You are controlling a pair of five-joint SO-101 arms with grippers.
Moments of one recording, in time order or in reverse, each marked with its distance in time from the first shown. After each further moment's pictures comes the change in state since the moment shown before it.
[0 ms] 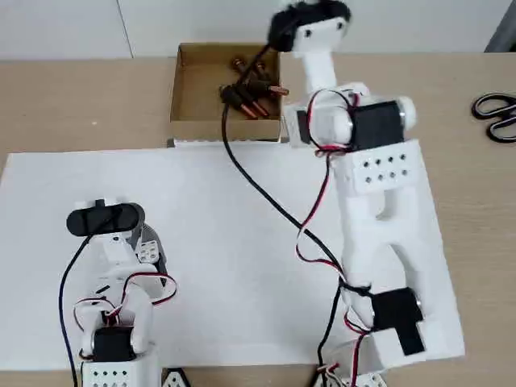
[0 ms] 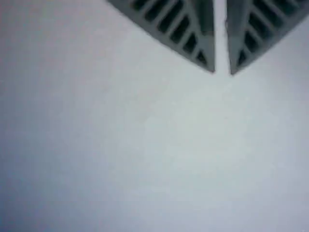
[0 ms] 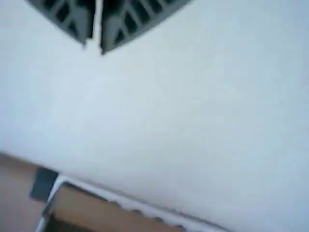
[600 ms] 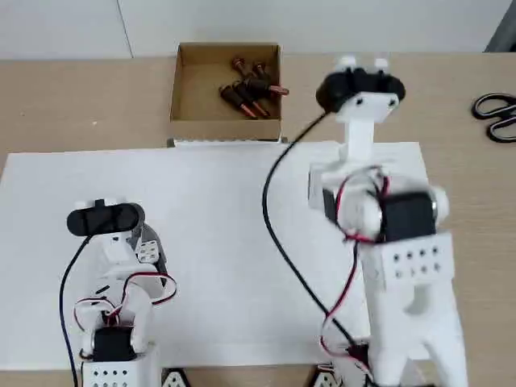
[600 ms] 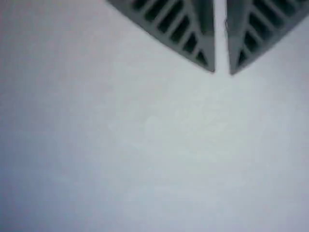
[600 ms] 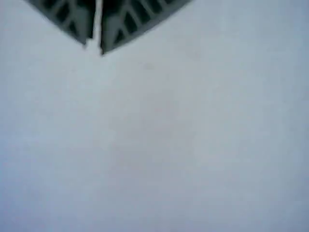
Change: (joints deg) left arm 0.0 0.0 0.0 0.0 0.0; right arm 1.7 -36.5 48.3 -12.2 -9.7
